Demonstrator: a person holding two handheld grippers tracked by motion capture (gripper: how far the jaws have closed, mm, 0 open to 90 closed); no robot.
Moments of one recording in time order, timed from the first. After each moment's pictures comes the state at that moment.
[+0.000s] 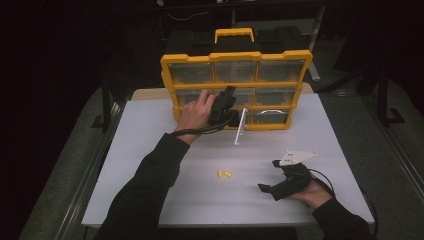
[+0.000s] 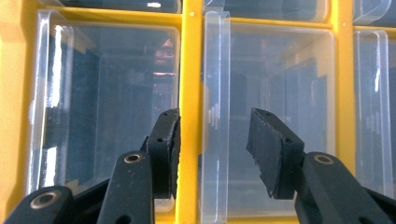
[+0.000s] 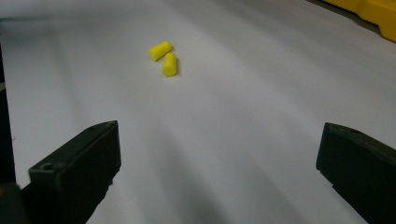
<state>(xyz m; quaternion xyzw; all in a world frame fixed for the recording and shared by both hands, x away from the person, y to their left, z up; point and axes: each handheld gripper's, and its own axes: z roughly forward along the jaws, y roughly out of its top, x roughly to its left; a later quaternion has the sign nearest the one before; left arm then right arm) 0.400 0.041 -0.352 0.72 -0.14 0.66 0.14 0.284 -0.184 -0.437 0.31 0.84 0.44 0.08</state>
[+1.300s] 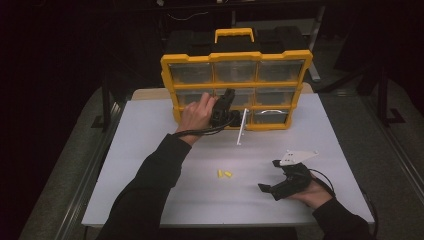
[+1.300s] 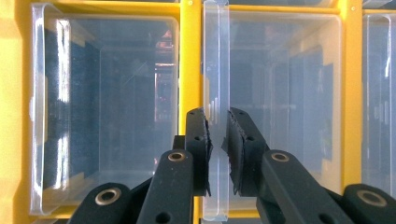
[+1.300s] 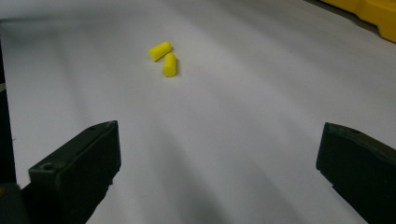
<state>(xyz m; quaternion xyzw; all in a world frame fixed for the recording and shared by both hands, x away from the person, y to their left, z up) 0.399 0.038 -0.353 0.72 -0.13 0.67 0.11 0.284 -0.185 -0.436 0.31 0.84 0.44 0.08</state>
